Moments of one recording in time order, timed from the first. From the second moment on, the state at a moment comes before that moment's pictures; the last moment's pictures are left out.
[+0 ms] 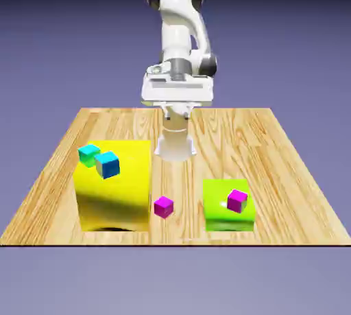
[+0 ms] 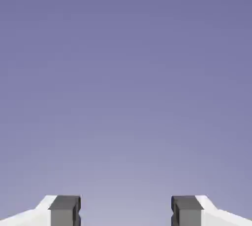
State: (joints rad) arm 0.02 -0.53 0.00 -2.78 -0.03 2.99 0.73
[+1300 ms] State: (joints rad) arm 0.16 0.39 0.03 -2.12 -0.52 1.85 0.46
